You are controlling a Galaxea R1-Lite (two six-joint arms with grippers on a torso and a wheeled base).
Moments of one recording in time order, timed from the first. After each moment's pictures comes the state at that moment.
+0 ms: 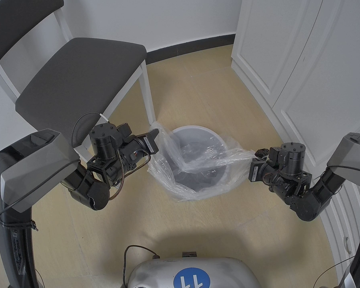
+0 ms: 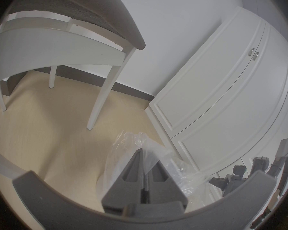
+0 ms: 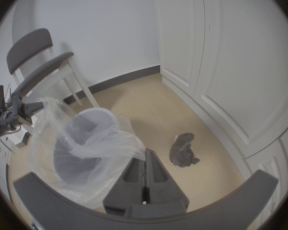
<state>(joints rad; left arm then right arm) -0.39 2.28 -1.07 -1.25 -0.14 -0.47 0.39 2.13 -0.75 -1.15 -0.27 0.13</state>
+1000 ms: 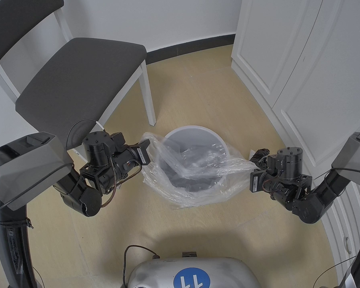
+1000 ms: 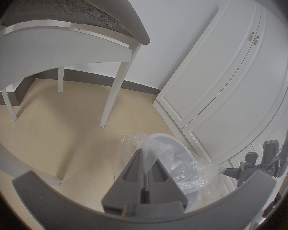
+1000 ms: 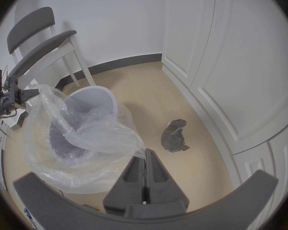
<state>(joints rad) -0.37 2.25 -0.95 -1.25 -0.12 -0.36 0.42 2.08 -0.71 -1.00 -0.32 0.08</state>
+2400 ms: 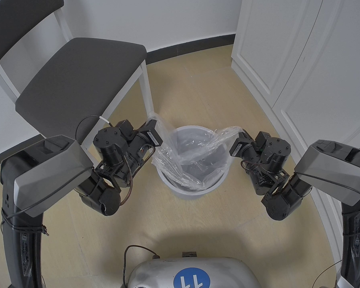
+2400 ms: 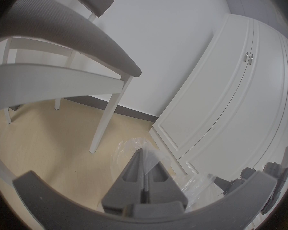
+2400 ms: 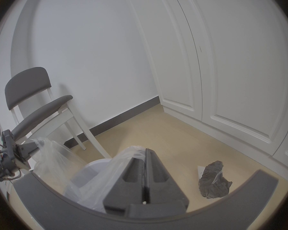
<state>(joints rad) -0.44 2.34 -1.10 -1.47 0.07 -0.40 0.46 2.34 -1.01 -1.53 -0.39 0.22</state>
